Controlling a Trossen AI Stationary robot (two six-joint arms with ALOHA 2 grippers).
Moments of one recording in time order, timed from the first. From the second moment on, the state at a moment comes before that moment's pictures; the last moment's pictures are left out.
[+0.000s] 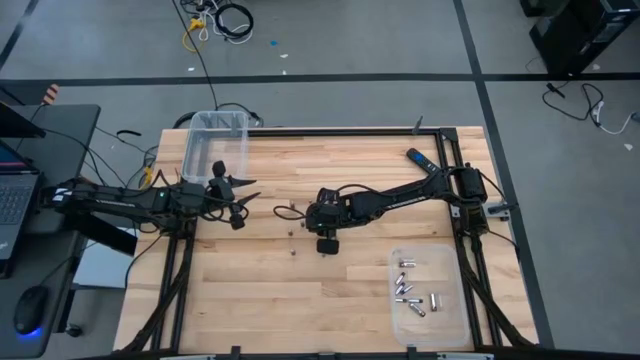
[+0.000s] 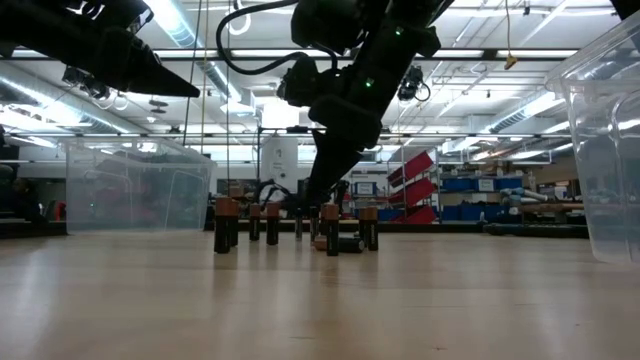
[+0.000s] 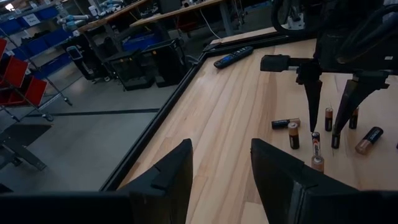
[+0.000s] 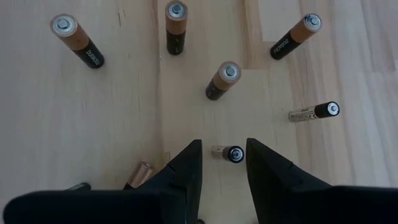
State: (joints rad) left arm -0.08 0.54 0.35 -0.07 -0.52 0.18; right arm 0.06 1.99 1.42 -0.49 0.18 0.08
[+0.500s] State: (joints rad) left arm -0.08 0.54 0.35 -0.07 -0.52 0.18; right arm 0.06 1.99 1.42 -0.48 0.19 0.16
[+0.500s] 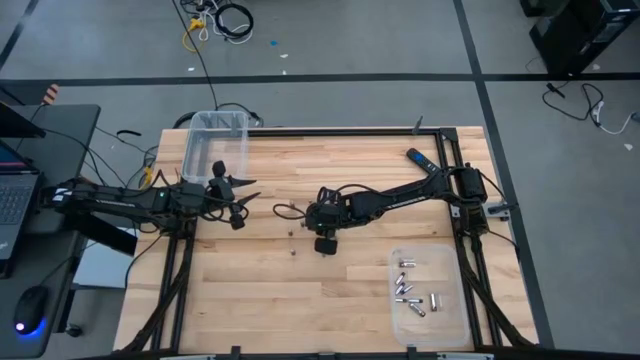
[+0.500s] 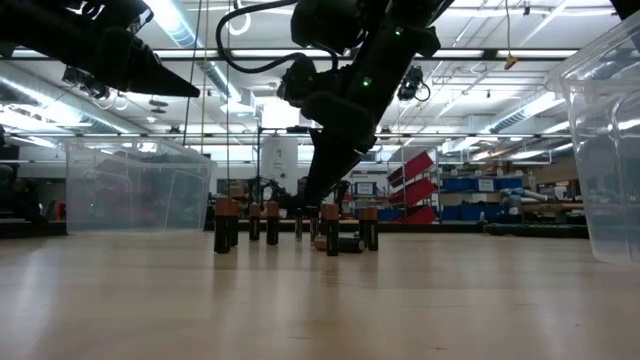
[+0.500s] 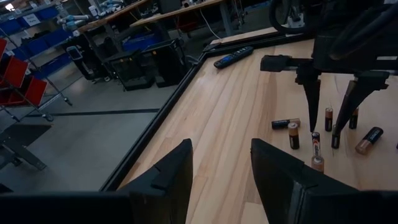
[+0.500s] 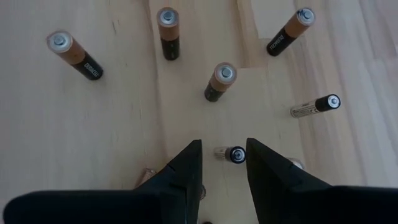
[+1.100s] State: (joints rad) left arm -0.08 0.54 0.35 -0.07 -0.52 0.18; right arm 0.07 2.06 1.42 -0.45 0.19 0.13
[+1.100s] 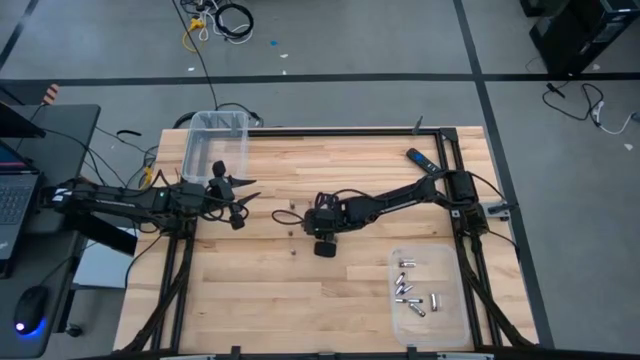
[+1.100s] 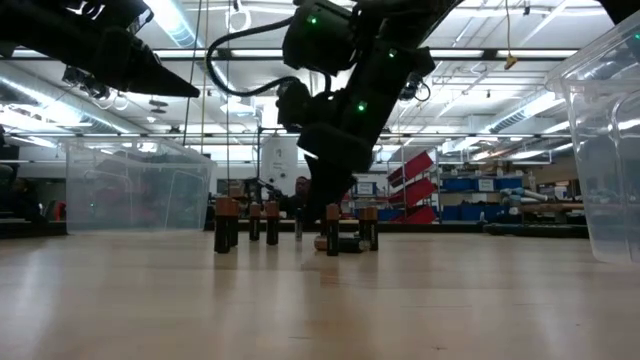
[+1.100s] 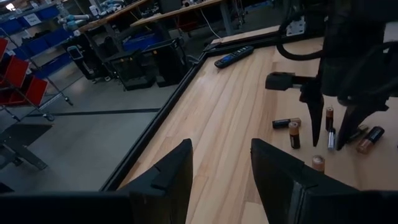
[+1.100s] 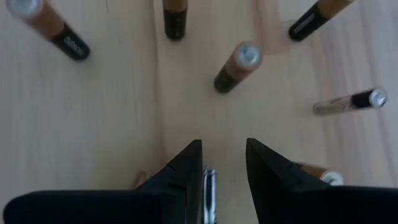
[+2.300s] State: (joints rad) left arm -0.08 0.54 0.35 -0.08 -0.52 0.18; right arm 0.08 2.04 1.38 -0.51 0.13 0.09
